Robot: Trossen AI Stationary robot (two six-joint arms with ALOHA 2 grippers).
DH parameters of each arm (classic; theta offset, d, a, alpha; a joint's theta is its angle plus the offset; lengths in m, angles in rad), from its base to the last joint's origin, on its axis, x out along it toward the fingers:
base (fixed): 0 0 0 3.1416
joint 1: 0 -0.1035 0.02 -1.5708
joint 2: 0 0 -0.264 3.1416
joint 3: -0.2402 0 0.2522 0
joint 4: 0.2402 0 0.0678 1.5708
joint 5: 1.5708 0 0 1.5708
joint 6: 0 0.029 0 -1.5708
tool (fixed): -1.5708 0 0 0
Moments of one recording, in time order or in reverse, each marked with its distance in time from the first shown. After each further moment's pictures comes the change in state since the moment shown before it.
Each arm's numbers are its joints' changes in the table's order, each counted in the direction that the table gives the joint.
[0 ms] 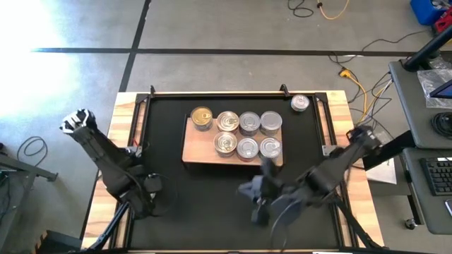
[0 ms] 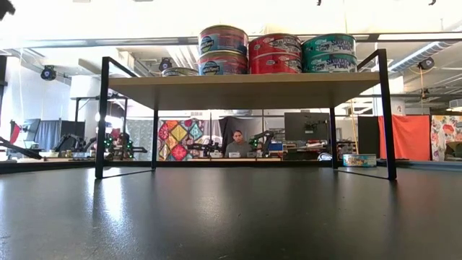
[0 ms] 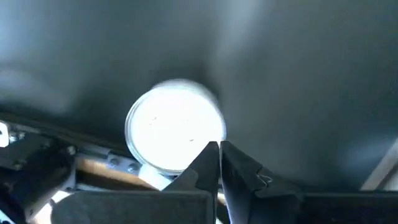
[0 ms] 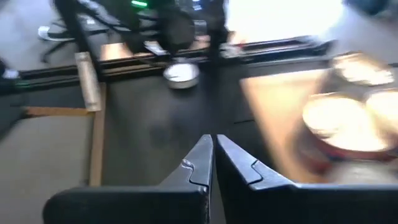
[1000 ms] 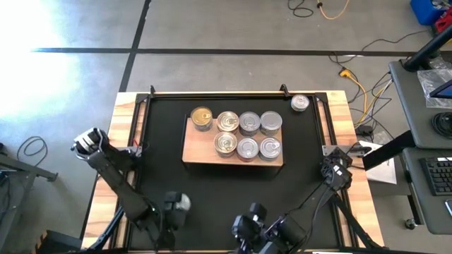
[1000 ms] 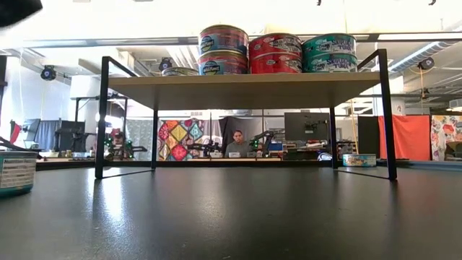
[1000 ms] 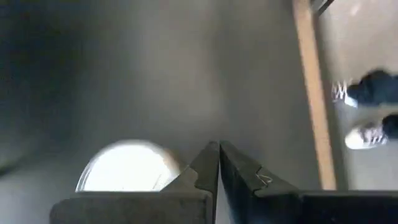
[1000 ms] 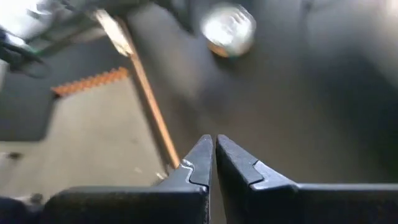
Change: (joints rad) left arm 0.021 -0.354 -0.185 -0.526 0.343 0.402; right arm -0.126 -0.491 -0.433 0.246 0.131 0.569
